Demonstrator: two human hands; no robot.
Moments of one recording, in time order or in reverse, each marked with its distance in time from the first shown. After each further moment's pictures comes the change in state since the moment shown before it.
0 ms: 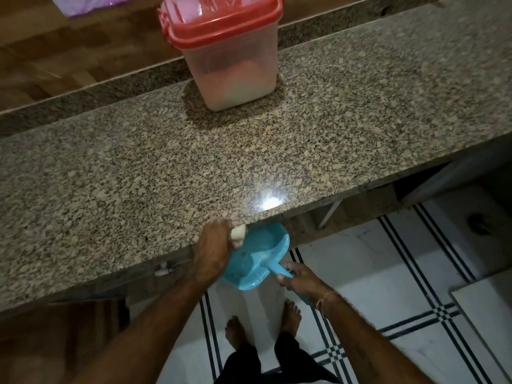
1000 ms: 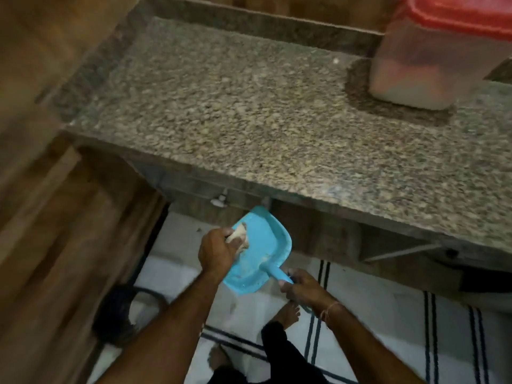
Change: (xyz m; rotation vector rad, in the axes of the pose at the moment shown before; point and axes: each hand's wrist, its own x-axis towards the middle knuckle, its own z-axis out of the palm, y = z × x) left_hand -0.188 -0.169 0.059 -0.617 0.296 -0.784; right_hand -0.024 -0.004 0.145 -0.457 -0.326 0.013
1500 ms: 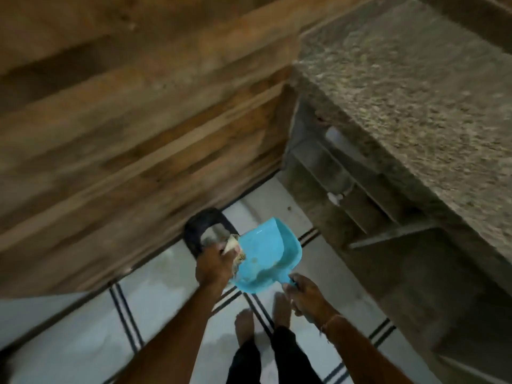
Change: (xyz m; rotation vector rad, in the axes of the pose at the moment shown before) left_hand -0.118 -0.286 -0.137 -0.365 0.389 -0.643; right_hand 0.022 -0.027 0.274 -0.526 -0.312 -0.081
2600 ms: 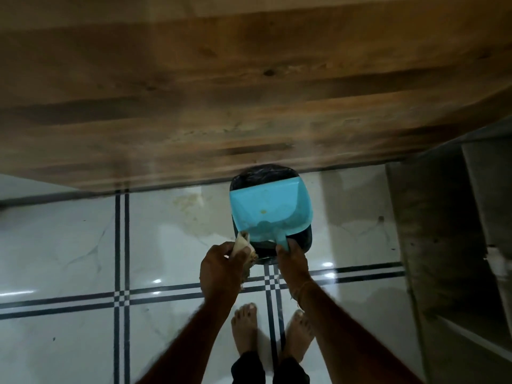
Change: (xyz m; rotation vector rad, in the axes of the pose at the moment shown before) left_hand 0.213 -0.247 0.089 -0.352 0.235 -0.461; right_hand 0.386 0.051 0.262 -0.197 -0.069 0.054
